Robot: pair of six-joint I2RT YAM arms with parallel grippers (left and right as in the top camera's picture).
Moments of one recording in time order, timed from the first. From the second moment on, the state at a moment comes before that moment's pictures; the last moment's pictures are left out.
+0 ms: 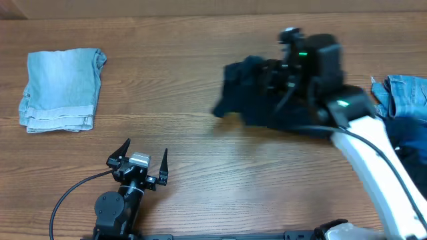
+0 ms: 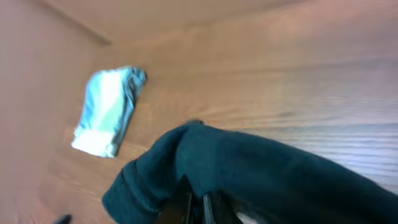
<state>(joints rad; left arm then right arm) -0.12 0.03 0.06 -0.18 0.10 0.12 0.35 1.45 1.36 -0.58 -0.33 0.45</state>
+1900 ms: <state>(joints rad) -0.12 1.11 0.80 -0.52 0.48 -0.27 0.48 1.62 1.36 -0.81 -0.14 0.41</state>
